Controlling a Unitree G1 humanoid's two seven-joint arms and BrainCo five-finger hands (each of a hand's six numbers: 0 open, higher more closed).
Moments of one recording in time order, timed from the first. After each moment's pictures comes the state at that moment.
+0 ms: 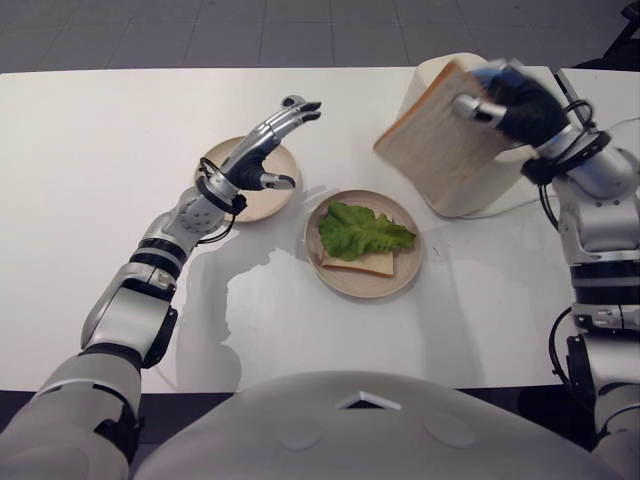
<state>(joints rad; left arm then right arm) -0.55 0.42 -0.33 0.85 0.29 -1.13 0.06 -0.31 -0.72 0.04 0.08 0.31 -0.28 0.67</state>
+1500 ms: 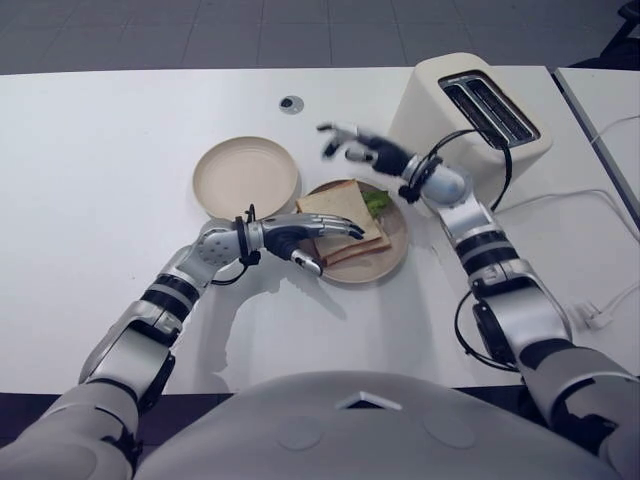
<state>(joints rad) -0.33 0.42 -0.50 0.52 0.20 -0.87 -0.64 -0.66 -0.32 0.16 0.64 -0.19 -0.63 0.36</state>
